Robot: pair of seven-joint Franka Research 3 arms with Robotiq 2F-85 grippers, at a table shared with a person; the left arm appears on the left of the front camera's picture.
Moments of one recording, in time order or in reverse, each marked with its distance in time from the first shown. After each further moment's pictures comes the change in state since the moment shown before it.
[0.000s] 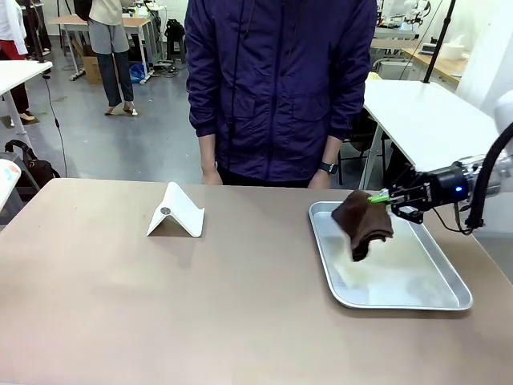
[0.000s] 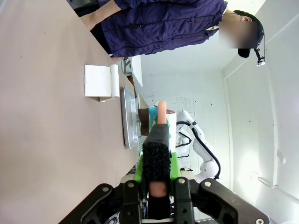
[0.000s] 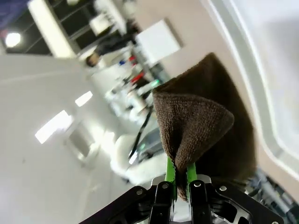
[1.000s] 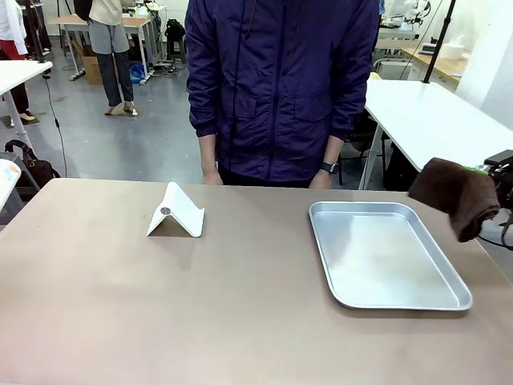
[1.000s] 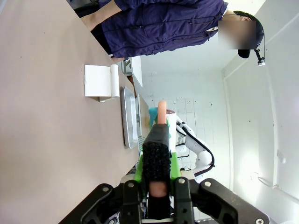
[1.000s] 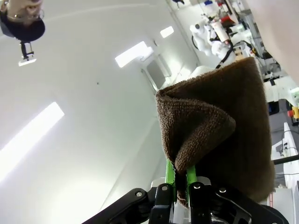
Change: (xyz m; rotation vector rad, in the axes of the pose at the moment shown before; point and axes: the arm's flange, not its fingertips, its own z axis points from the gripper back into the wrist) left arm 0.000 0.000 0.000 0.000 0.000 0.000; right arm -0.031 -0.040 0.099 0.476 0.303 0.074
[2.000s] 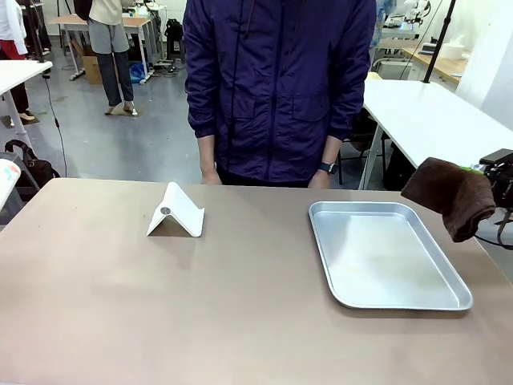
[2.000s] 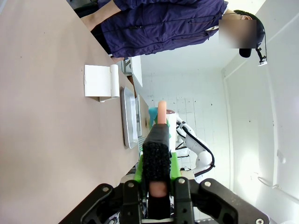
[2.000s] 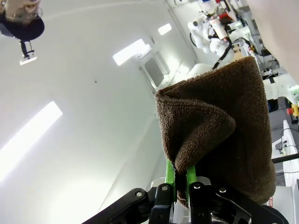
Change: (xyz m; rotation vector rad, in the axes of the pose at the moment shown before) left arm 0.000 0.000 0.000 0.000 0.000 0.000; right arm 0.002 0.000 -0.005 -0.007 0.011 -0.003
